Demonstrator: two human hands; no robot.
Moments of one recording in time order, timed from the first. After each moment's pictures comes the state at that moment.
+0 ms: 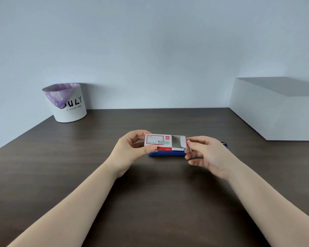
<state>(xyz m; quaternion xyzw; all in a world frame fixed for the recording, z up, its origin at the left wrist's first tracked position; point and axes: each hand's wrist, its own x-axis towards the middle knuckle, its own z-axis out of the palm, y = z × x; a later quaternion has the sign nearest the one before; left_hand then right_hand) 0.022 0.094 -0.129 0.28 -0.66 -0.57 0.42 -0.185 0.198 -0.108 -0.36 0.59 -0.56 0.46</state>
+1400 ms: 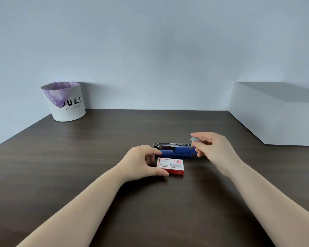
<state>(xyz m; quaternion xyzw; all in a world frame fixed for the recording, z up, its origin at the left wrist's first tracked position) 0.014 0.103 -0.132 0.34 -0.88 -0.25 0.23 -0.207 0.186 -0.117 -0.46 0.68 -0.52 0.22</state>
